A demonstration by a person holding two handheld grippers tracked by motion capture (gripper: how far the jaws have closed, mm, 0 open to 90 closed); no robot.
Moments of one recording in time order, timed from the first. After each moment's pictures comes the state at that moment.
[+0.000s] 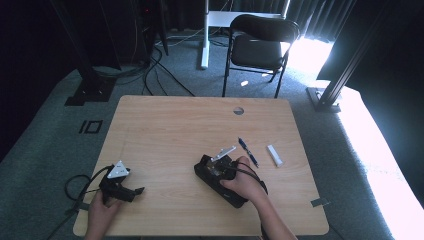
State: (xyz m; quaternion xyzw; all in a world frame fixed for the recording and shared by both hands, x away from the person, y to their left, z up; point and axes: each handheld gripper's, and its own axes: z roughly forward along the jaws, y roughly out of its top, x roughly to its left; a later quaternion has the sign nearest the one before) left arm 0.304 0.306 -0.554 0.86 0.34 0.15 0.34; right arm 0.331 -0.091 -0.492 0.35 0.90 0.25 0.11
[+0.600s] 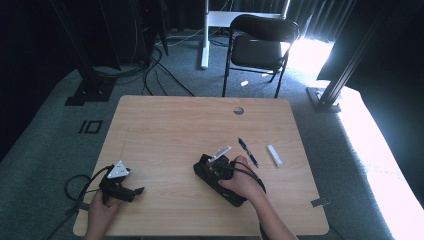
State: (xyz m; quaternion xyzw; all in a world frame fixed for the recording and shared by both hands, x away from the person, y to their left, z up) left arm 0.304 0.306 -0.554 0.86 0.34 0.15 0.34; right arm 0.334 -0.084 -0.496 0.34 0.91 0.22 0.11
